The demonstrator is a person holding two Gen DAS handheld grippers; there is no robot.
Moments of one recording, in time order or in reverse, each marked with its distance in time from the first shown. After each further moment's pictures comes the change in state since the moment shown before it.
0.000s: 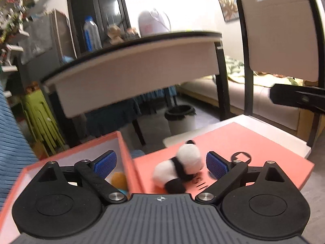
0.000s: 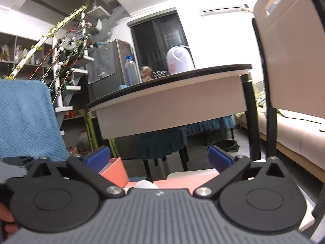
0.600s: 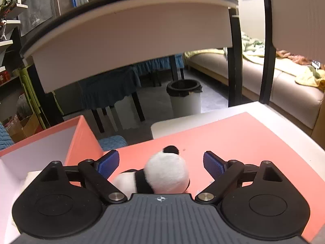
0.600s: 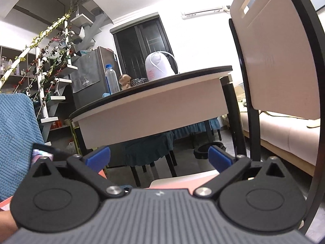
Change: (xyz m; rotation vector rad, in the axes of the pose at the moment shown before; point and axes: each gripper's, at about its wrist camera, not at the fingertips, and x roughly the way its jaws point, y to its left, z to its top) left arm 0.118 -0.043 0.010 -0.055 0.173 0.079; right arm 0.004 -0.030 0.005 0.046 -0.028 -0.068
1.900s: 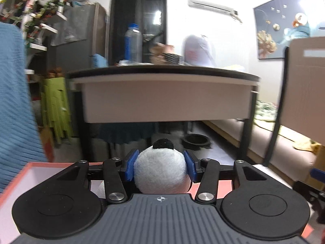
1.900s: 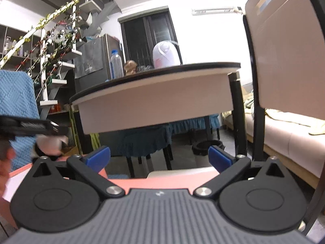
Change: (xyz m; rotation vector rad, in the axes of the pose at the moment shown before) left arm -0.120 0.134 0.007 -0.219 -0.295 0.026; right arm 0.021 0.021 -0.022 -0.093 0.053 -0.002
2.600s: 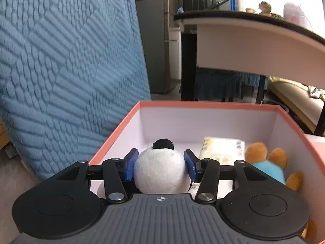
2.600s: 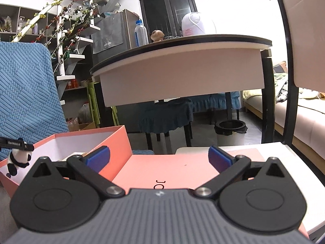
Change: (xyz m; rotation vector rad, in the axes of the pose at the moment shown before) left arm 0.015 0.170 -0.061 -0.110 0.265 0.330; right arm 0.037 0.051 -0.024 -0.040 0.128 0.095
